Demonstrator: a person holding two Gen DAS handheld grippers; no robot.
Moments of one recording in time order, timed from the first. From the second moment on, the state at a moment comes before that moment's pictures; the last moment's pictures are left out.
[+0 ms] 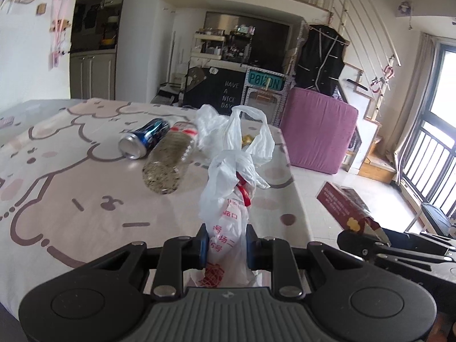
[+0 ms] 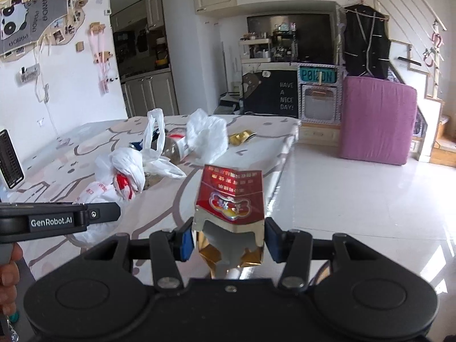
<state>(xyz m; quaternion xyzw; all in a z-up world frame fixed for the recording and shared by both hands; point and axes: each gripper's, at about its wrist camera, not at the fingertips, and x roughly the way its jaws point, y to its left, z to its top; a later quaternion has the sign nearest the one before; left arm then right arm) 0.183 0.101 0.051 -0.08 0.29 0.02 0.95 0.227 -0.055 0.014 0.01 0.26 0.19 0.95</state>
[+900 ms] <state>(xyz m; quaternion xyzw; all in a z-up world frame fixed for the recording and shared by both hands) 0.221 -0.058 0.026 -0.01 0.32 -0.10 0.94 0.207 -0.225 -0.001 0.05 0.27 0.07 0.96</state>
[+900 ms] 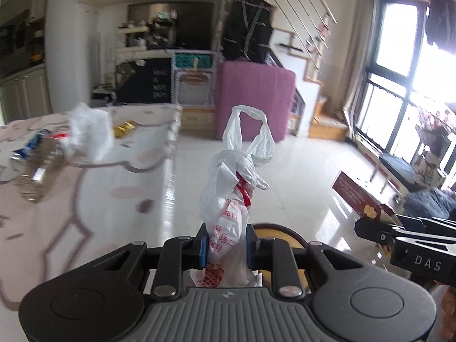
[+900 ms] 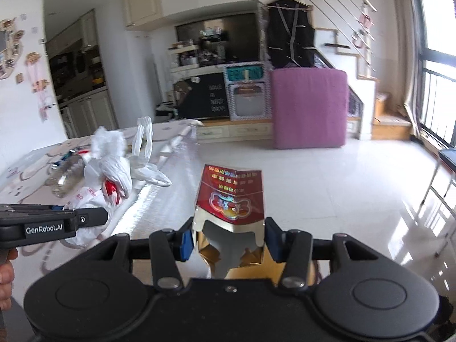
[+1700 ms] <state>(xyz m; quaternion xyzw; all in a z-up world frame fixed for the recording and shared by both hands) 0.392 -0.188 -0.177 0.13 0.60 -0.19 0.76 0.291 -0.331 -0.131 0.12 0.40 0.03 0.91</state>
